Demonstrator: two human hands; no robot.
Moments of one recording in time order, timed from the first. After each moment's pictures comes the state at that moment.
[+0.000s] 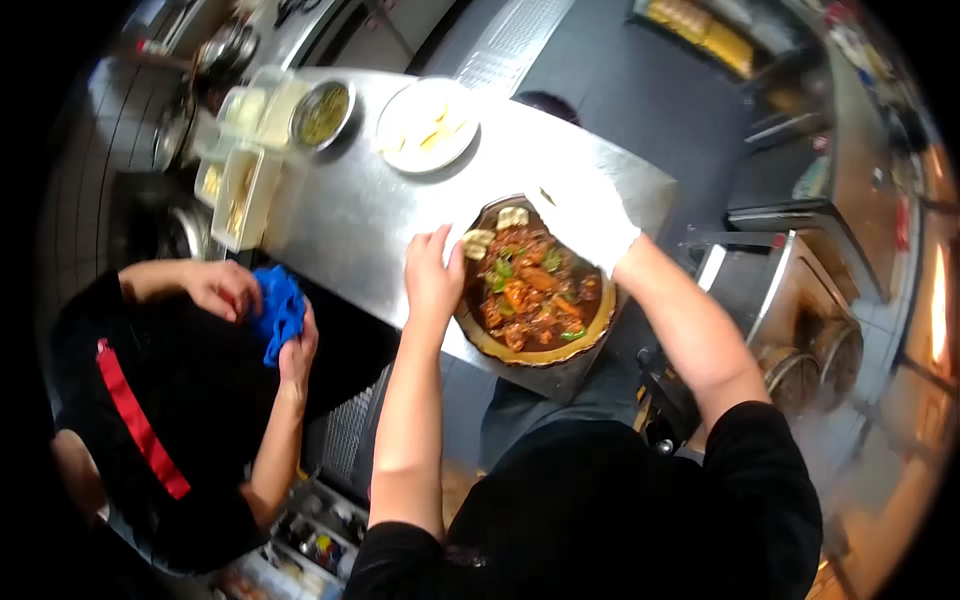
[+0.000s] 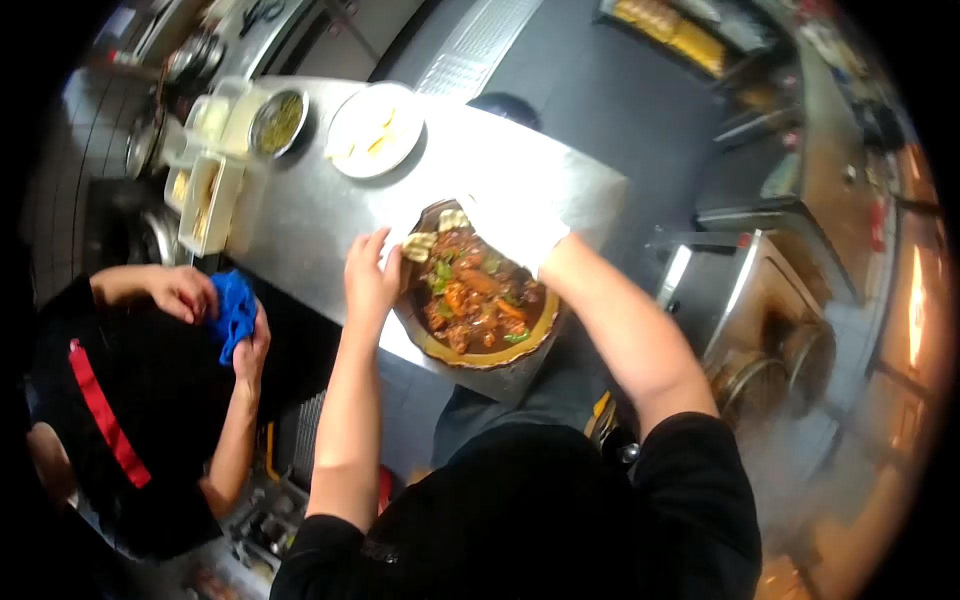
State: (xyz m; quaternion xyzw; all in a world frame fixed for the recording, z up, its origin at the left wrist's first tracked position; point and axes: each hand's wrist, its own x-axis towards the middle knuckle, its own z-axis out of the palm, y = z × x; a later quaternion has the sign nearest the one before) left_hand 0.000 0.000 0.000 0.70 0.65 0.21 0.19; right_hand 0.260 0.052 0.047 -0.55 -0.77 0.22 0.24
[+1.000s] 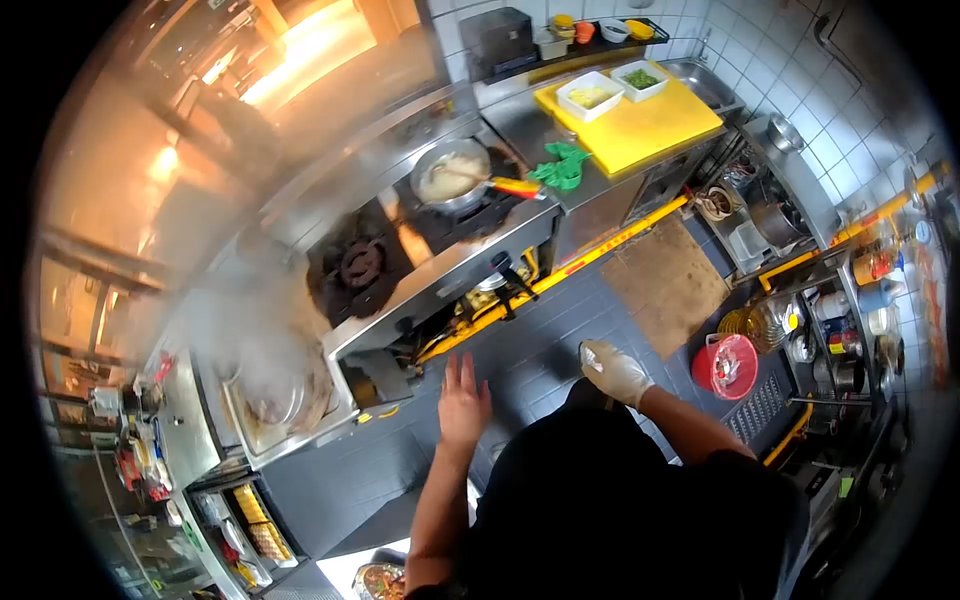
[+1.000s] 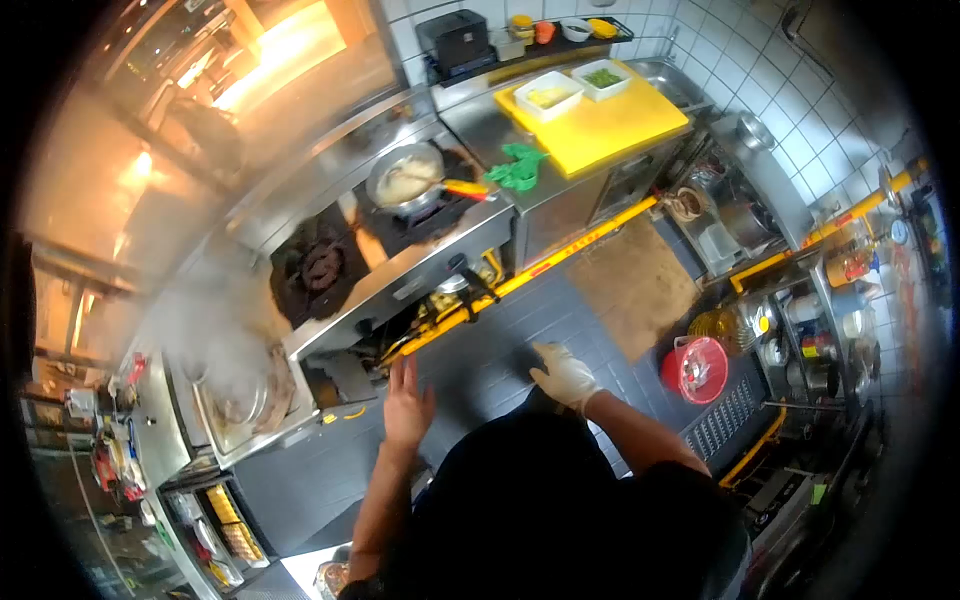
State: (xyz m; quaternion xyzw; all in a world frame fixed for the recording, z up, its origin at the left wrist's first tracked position) left_hand 0.149 -0.683 0.115 0.81 -0.53 -0.06 0.25; right_hand -0.126 -0.873 0.081 -0.82 0.40 0.00 0.40
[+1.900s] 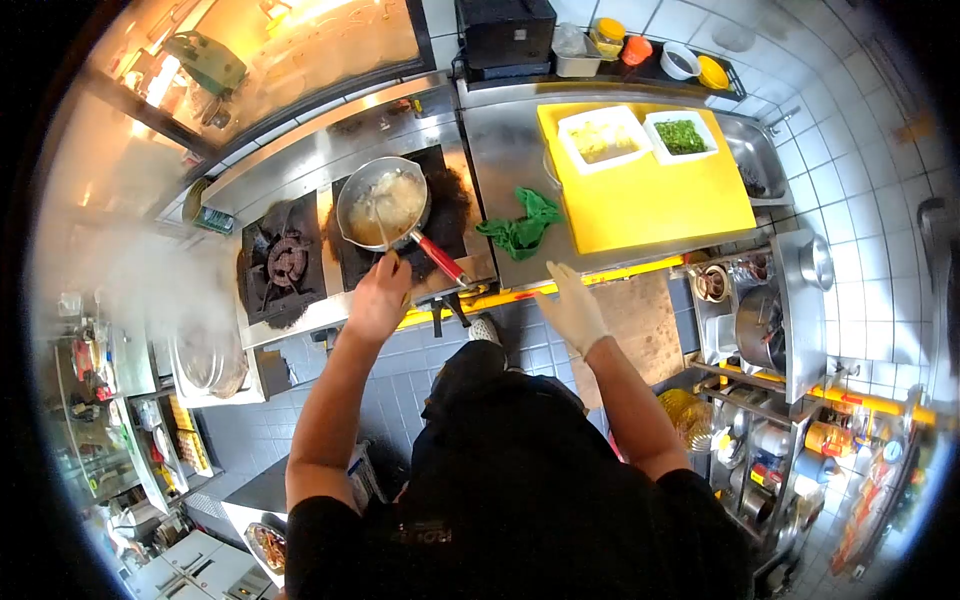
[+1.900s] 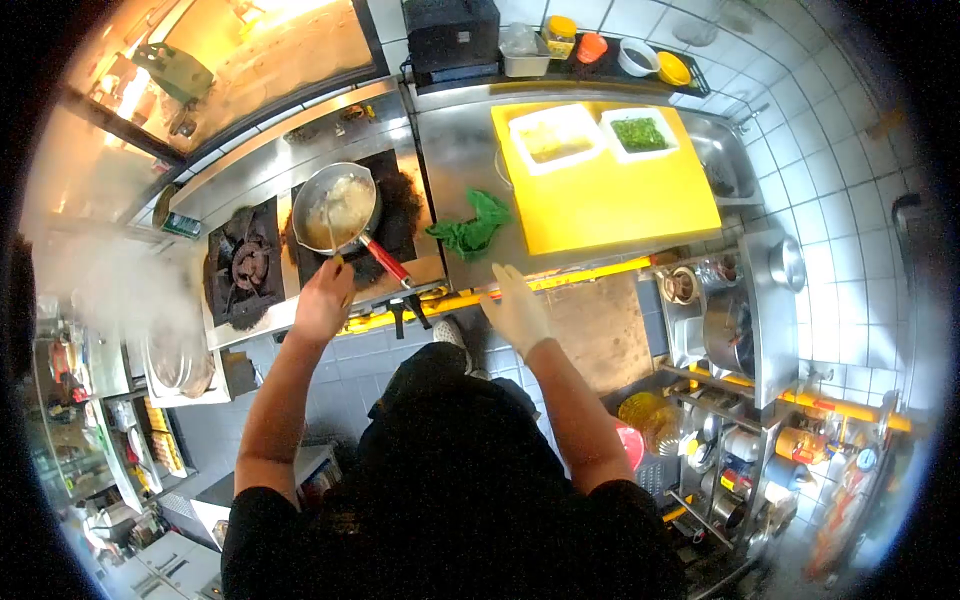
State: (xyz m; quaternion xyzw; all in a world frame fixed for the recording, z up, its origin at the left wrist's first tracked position) left_hand 0.244 -1.051 0.137 0.78 -0.61 0.03 0.15; right_hand -0.039 -1.277 0.074 -0.88 0.35 -0.06 0.32
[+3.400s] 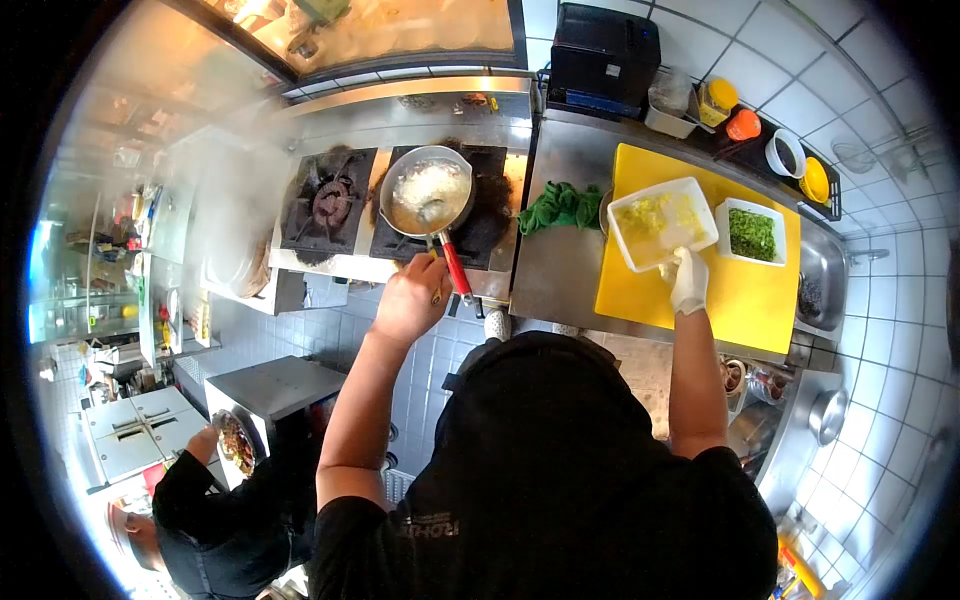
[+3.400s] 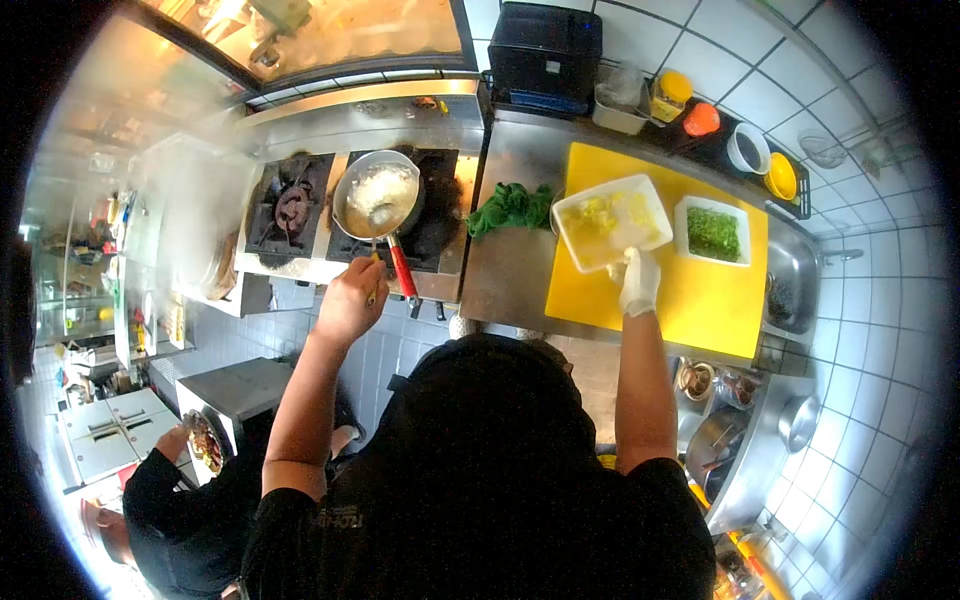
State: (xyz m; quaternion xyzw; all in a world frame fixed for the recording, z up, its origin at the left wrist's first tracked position) left_hand 0.185 -1.142 0.200 0.89 -0.41 -0.02 0.19; right_hand 0.007 -1.593 0.027 -0.47 0.51 -0.17 0.70
